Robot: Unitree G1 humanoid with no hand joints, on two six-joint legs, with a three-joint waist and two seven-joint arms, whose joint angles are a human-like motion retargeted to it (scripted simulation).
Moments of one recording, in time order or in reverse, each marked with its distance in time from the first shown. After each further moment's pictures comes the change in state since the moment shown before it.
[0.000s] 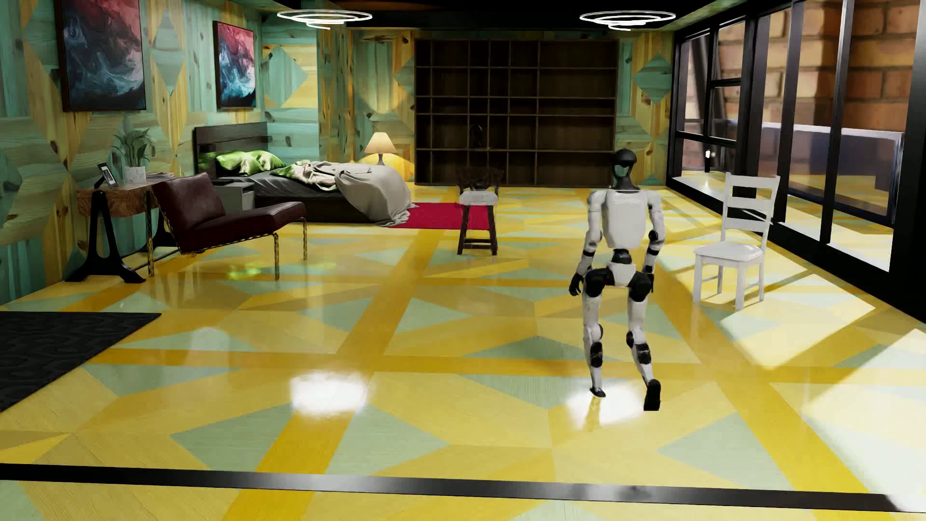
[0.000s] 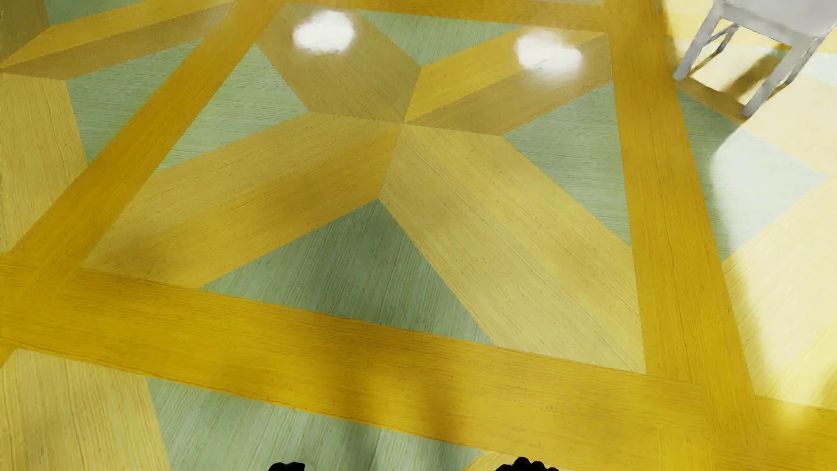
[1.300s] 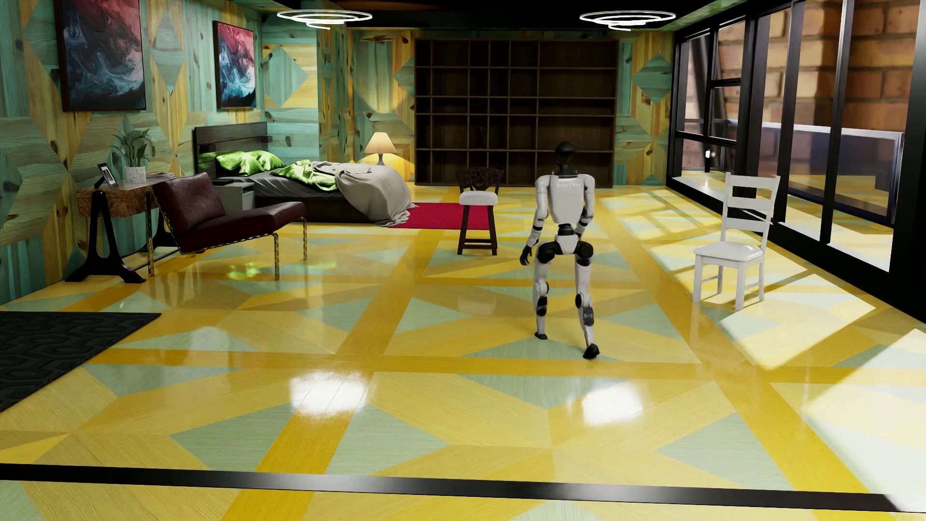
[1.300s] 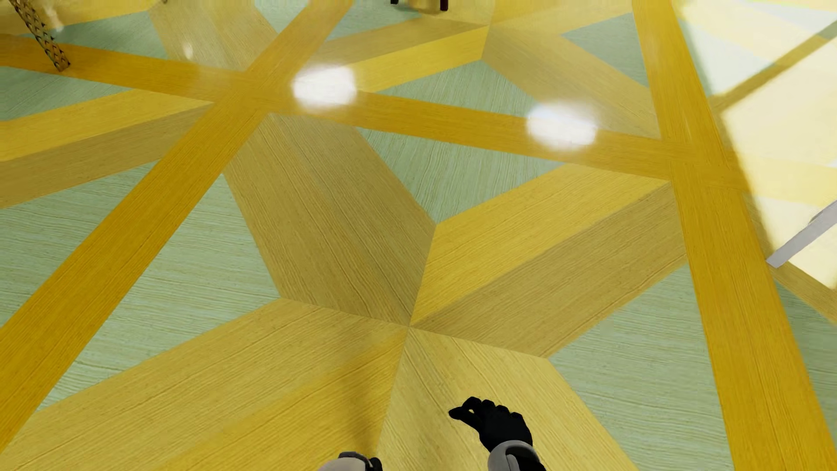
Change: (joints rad) body -0.231 0.407 0.005 0.163 0.228 0.110 -0.121 -0.005 -0.057 0.046 -0.654 0.168 -0.110 0.190 -0.359 0.026 0.153 -0.058 -0.222 0.069 -0.153 -0.070 -0.012 0.020 -0.178 0.059 -0.114 -0.011 -0.021
